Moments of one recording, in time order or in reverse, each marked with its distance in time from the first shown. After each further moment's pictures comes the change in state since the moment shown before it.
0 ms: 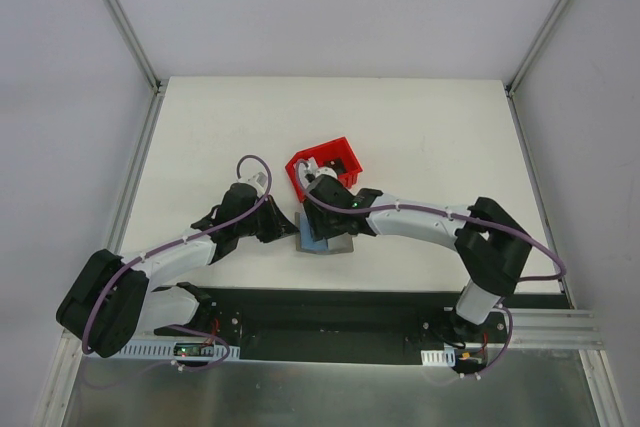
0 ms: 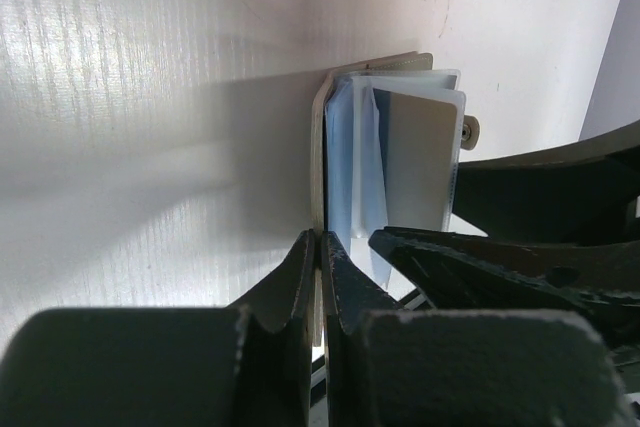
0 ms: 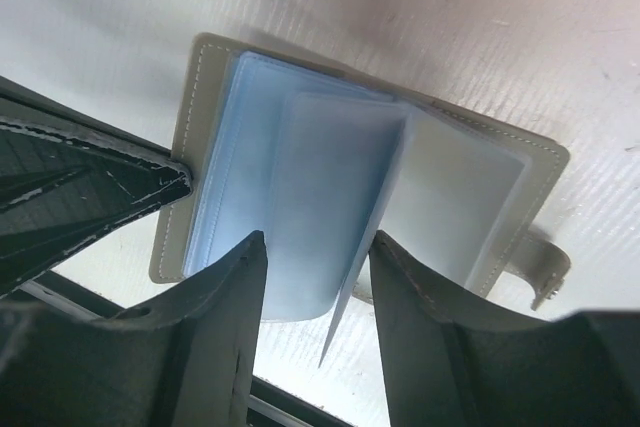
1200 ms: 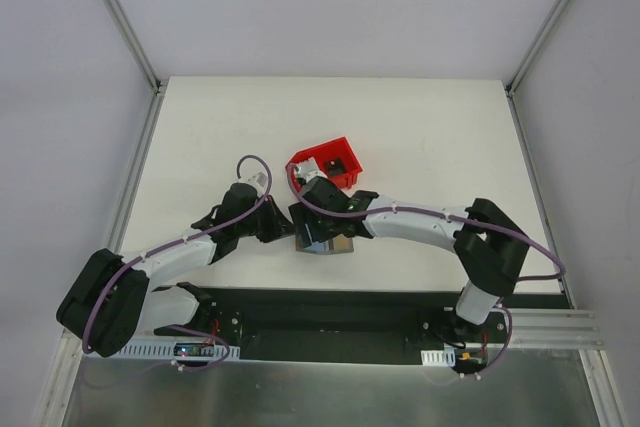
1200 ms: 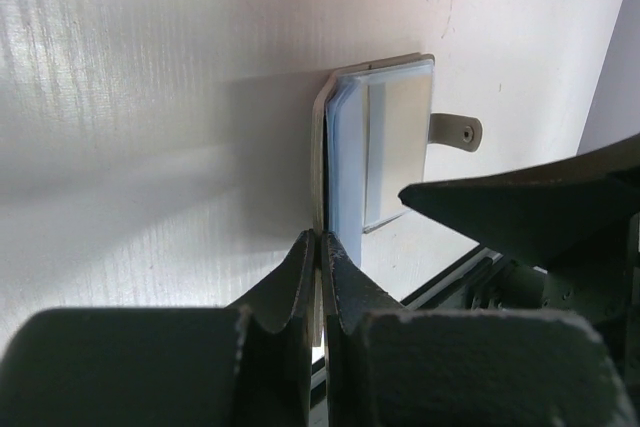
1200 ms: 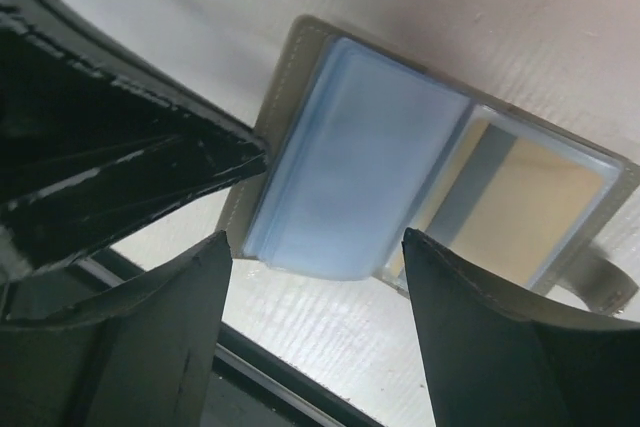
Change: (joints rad) left arm 0.000 0.001 0.000 0.000 -0.002 0.000; right arm 0.035 0.019 0.052 -0.023 -0.021 -0.032
